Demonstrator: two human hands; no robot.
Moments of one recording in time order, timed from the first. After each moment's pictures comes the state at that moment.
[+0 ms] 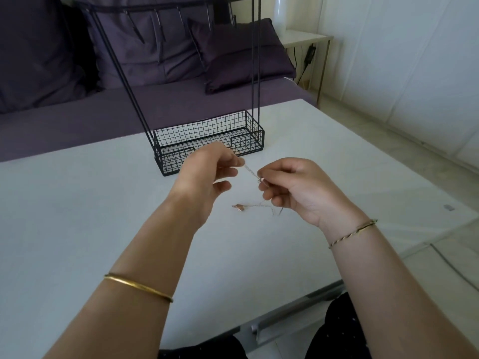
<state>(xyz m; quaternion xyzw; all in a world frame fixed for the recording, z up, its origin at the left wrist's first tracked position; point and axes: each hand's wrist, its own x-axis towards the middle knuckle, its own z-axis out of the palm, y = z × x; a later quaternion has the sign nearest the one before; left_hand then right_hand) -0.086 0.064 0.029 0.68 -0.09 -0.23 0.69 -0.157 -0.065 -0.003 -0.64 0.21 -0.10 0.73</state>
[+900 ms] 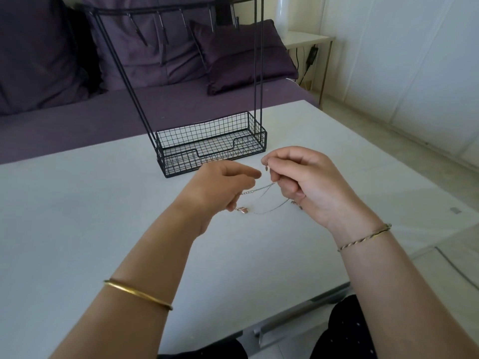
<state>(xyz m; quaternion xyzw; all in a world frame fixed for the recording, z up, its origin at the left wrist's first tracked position) -0.086 0.070 0.020 0.78 -0.21 -0.25 0.53 -0.160 -0.071 0.001 -0.64 0.13 -0.17 0.73</state>
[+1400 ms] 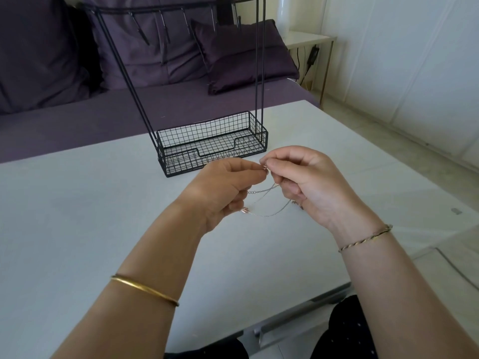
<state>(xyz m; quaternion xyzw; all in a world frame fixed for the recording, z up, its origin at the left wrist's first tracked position) -0.089 0.064 0.023 0.70 -0.17 -0.33 0.60 -0.161 -0.070 0.001 -0.66 0.12 -0.18 0.72</state>
